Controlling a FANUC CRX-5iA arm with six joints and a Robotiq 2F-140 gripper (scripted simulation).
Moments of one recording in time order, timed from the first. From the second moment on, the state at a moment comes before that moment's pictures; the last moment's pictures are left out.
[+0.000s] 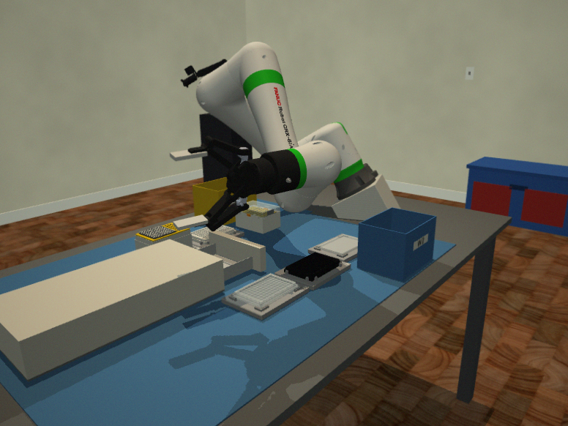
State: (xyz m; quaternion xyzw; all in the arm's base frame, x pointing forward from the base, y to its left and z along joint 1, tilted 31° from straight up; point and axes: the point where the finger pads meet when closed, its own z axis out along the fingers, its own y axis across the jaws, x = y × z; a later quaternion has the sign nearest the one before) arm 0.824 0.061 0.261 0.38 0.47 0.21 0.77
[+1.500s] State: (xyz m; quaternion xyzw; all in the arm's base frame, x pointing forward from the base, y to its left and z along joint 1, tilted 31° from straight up) arm 0.793 0.006 0.340 0.50 0.35 0.21 0.76
